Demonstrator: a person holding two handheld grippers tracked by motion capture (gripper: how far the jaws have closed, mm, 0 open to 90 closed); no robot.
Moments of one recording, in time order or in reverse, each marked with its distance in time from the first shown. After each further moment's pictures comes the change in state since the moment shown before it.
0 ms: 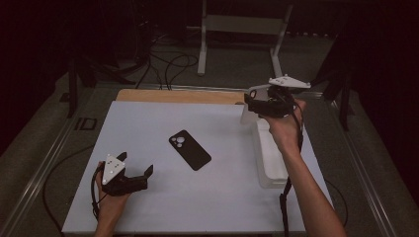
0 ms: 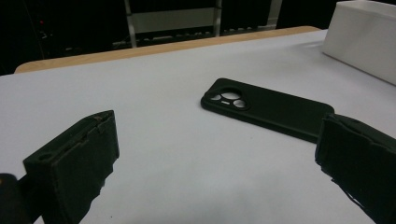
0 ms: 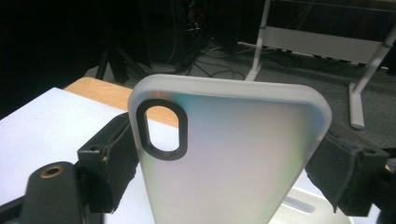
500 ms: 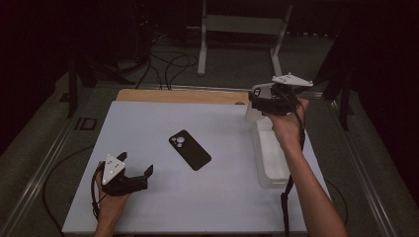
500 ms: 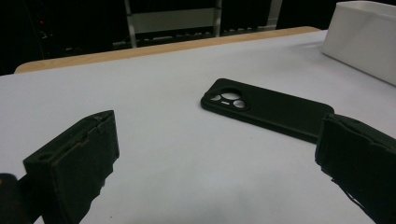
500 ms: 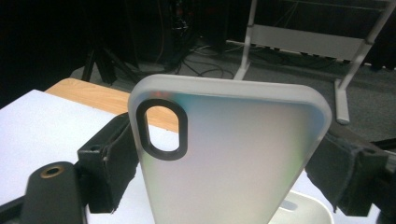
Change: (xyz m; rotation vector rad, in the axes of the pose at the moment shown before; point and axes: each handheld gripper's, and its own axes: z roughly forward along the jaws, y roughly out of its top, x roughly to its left) left arm 0.000 0.000 0.000 0.000 -0.001 0.000; right arm -0.012 0.000 0.004 0.008 -0.050 0.009
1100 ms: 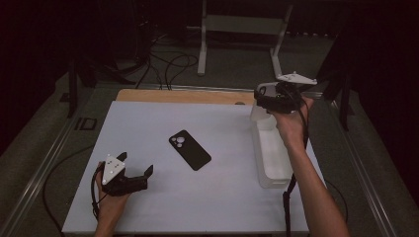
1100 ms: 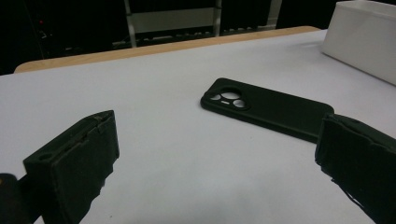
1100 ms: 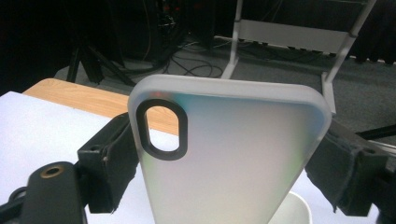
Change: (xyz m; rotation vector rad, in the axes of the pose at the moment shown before) left arm 0.000 0.000 0.000 0.001 0.000 0.001; right arm -0.017 -0.001 0.005 0.017 -0.044 0.019
